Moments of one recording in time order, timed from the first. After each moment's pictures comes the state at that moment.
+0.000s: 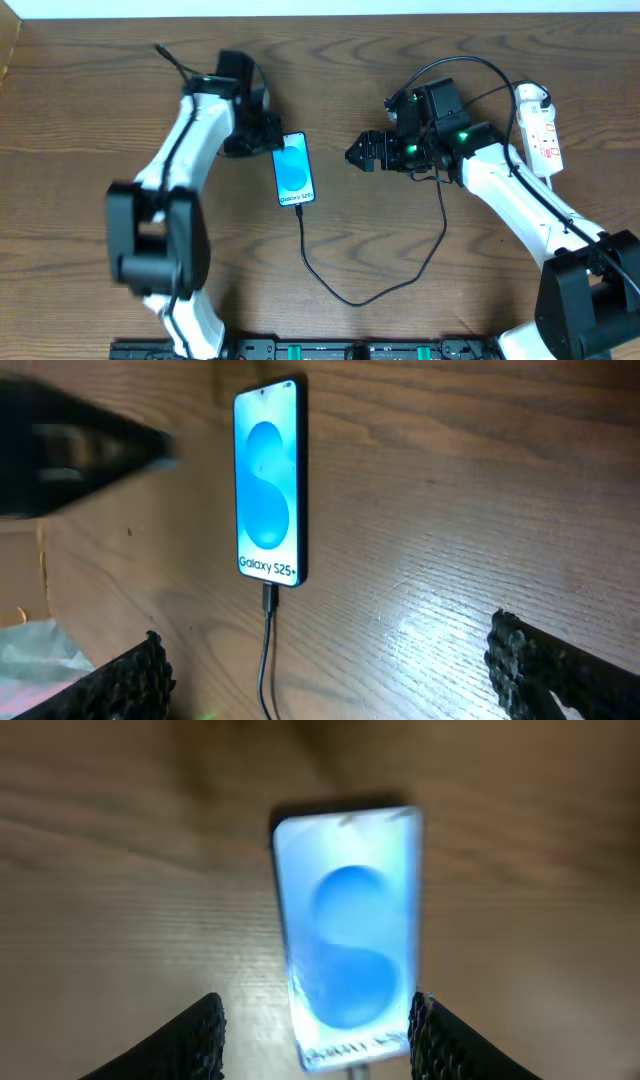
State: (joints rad) left arm -0.13 1.91 1.50 -0.95 0.23 -0.22; right arm 0.37 1.69 1.18 -0.52 -0.54 0.42
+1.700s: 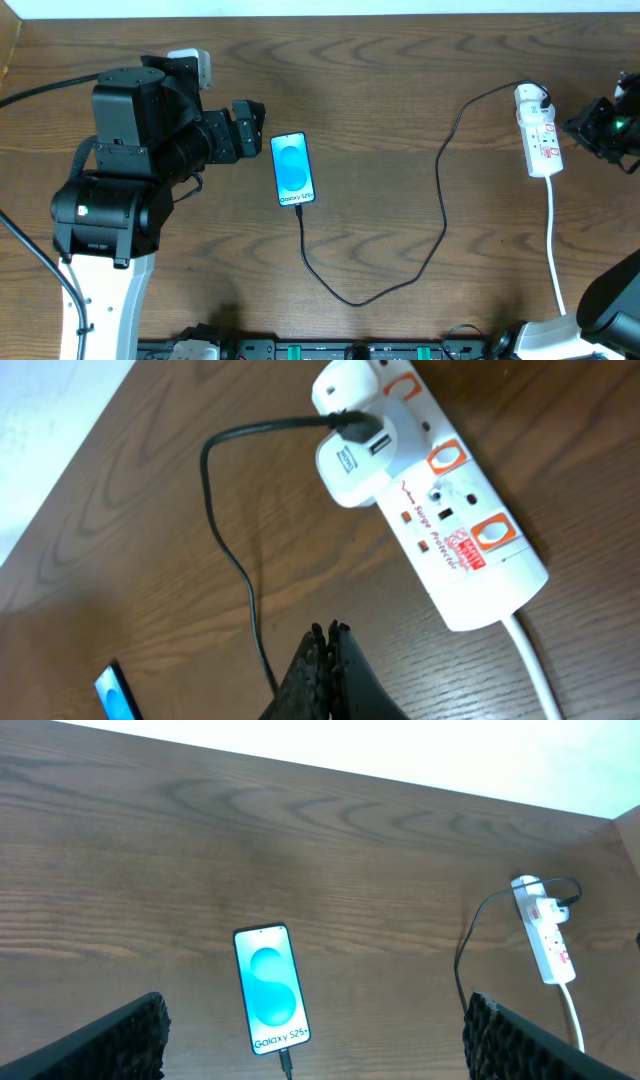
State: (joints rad) left arm -0.13 1.20 1.53 -1.00 0.22 -0.25; right arm -0.48 1.69 1.39 -0.80 -0.50 0.22
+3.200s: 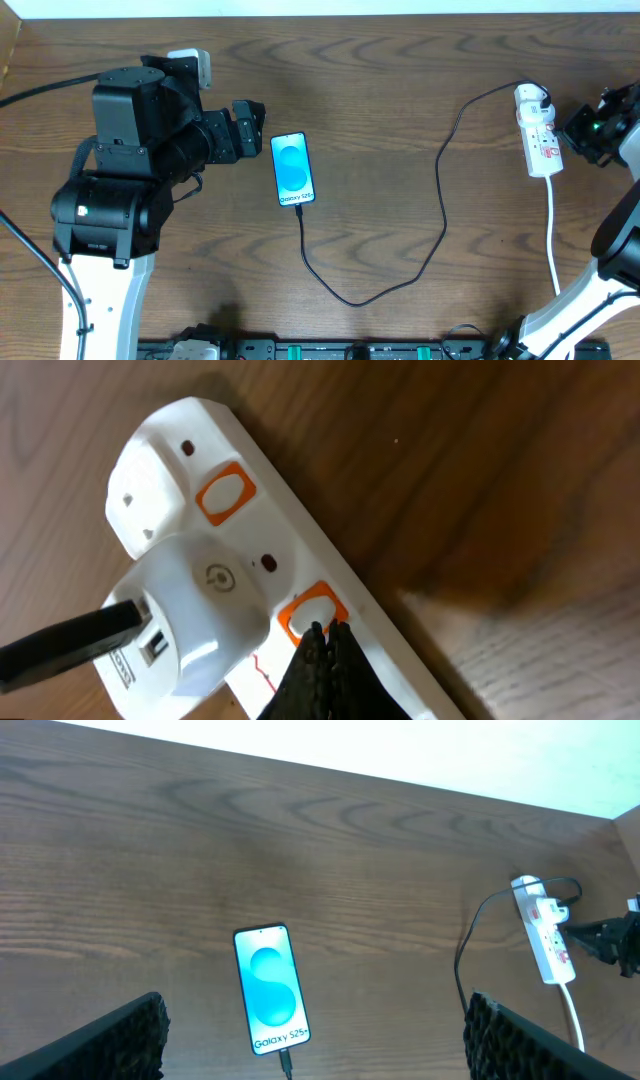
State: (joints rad) left arm -0.13 1.20 1.53 -1.00 0.22 -0.25; right arm -0.50 2.06 1.39 -0.45 -0.41 0.34
